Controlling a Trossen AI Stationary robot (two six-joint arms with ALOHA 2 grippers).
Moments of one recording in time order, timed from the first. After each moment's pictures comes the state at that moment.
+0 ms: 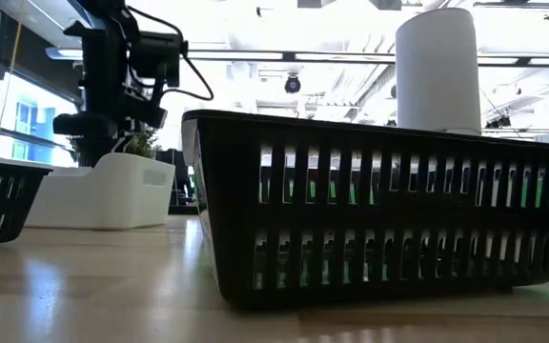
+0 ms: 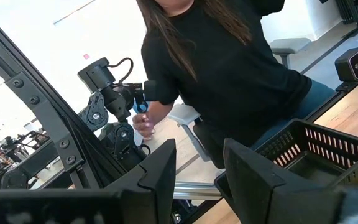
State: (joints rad) left arm 0.41 1.37 0.80 -0.95 -0.26 0.13; right arm 0.35 0.01 0.05 -0.05 -0.92 0.52
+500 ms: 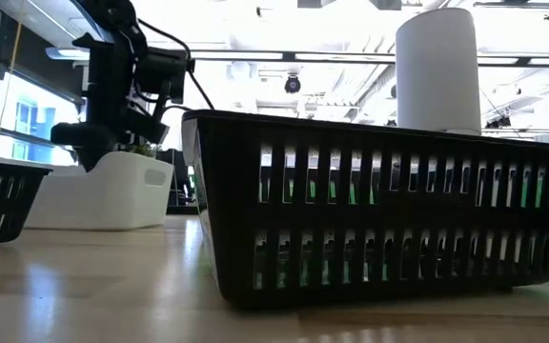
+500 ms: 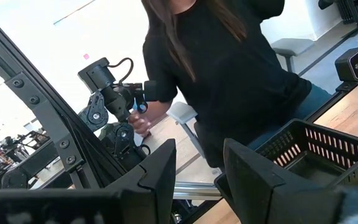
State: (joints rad) left arm 0.41 1.45 0.80 -0.95 -0.21 0.11; right arm 0.35 0.01 0.05 -0.05 -0.92 0.52
